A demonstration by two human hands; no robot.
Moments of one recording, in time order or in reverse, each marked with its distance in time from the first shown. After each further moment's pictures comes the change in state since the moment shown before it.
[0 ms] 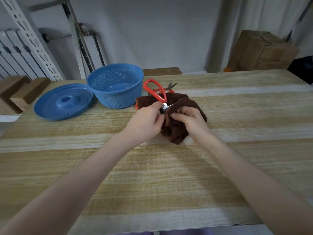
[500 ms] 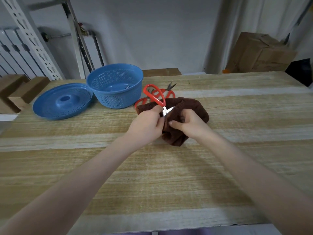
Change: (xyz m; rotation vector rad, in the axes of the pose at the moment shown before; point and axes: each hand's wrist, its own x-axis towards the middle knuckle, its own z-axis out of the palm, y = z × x) left_hand -0.002 -0.004 0.012 0.036 -0.016 -0.059; right_hand 0.001 -0.004 -0.006 -0.354 -0.118 0.028
